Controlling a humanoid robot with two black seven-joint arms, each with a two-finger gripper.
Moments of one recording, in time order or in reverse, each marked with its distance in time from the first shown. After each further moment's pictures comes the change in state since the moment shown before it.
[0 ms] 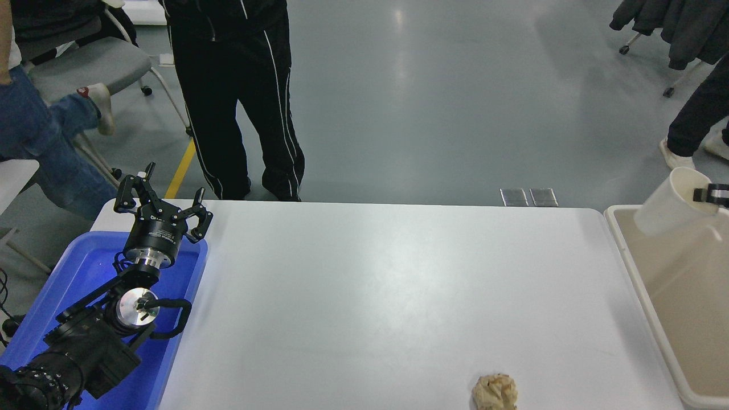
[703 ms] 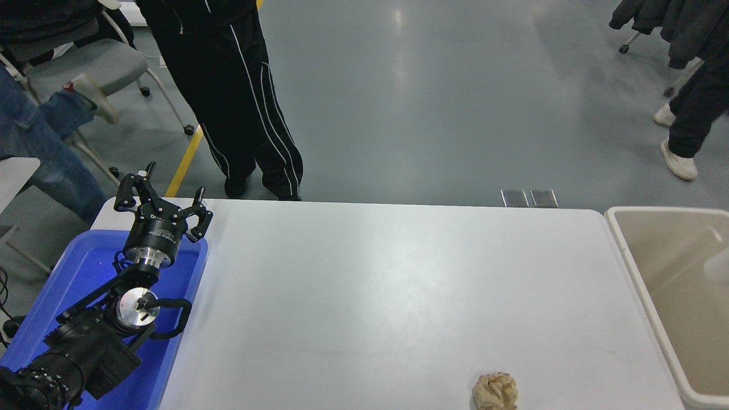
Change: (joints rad) left arm 0.000 -0.001 0.000 0.000 0.000 0.000 0.000; right arm -0.428 0.282 0.085 -0.586 0.359 -0.023 -0.005
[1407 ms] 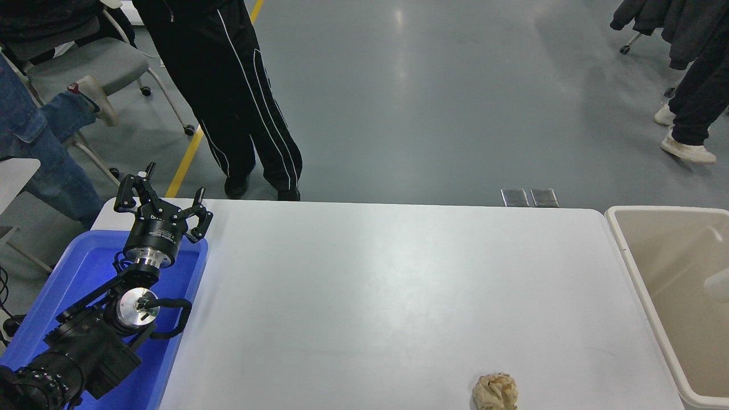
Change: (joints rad) left arm 0.000 0.000 0.000 0.000 0.000 0.000 0.000; right arm -0.140 0.190 0.005 -0.234 0.241 -0.035 -0.089
